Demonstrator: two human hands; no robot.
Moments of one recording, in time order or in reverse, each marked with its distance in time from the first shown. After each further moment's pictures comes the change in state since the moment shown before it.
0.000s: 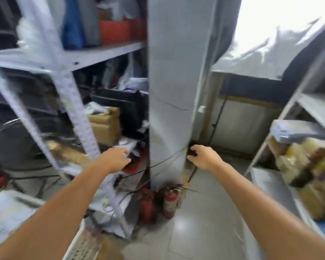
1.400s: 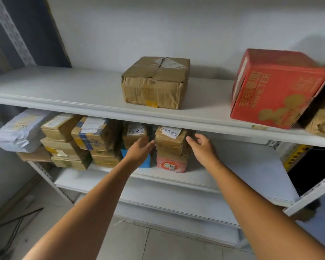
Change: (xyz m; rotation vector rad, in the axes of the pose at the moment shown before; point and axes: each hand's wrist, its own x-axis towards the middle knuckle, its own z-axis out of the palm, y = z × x) left_hand -0.025 0.654 0.245 -0.487 -0.924 1.271; right_hand -0.325 0.354 0.003 0.679 1.391 1.389
